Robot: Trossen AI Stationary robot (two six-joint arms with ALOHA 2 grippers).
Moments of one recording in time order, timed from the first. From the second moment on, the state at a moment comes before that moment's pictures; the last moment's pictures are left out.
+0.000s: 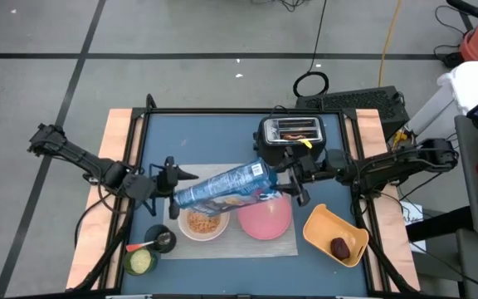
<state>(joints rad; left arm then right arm) -0.46 0.93 0.73 -0.25 -0.55 -0.33 -0.01 1.19 0.40 0.99 -0.23 0.14</state>
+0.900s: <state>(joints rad) -0.46 0.93 0.73 -0.33 -0.51 -0.42 -0.01 1.19 0.40 0.83 -0.24 0.15</state>
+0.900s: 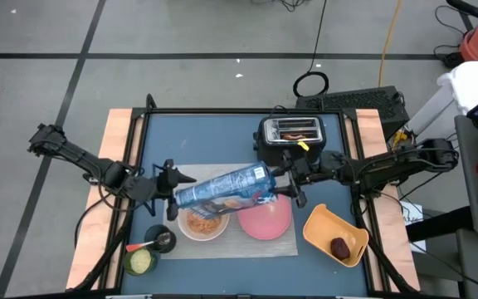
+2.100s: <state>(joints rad) -0.46 0.93 0.73 0.01 -0.58 -0.25 -0.01 1.19 0.40 0.80 -0.24 0.14</state>
